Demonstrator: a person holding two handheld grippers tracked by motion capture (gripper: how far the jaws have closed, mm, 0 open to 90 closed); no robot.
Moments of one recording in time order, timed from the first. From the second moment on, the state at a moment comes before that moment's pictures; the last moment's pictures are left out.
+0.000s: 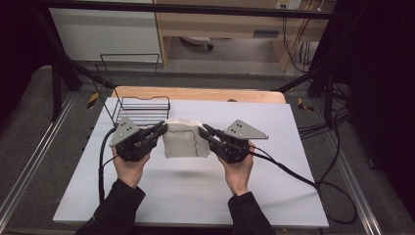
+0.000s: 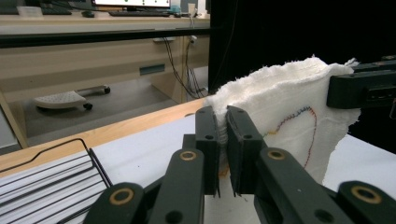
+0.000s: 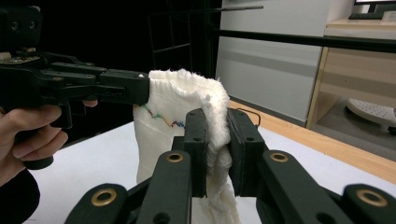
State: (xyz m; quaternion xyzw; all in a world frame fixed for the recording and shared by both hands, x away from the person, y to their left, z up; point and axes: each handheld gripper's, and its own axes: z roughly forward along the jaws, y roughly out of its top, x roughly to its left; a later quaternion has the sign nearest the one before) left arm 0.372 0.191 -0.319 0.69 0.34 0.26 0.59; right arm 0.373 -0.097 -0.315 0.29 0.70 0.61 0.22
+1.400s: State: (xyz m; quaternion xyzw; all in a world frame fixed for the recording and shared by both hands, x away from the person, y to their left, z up) left arm 0.373 0.242 -0.271 0.63 0.35 0.32 0.62; right arm 0.384 -0.038 -0.270 0.25 0.67 0.65 0.25
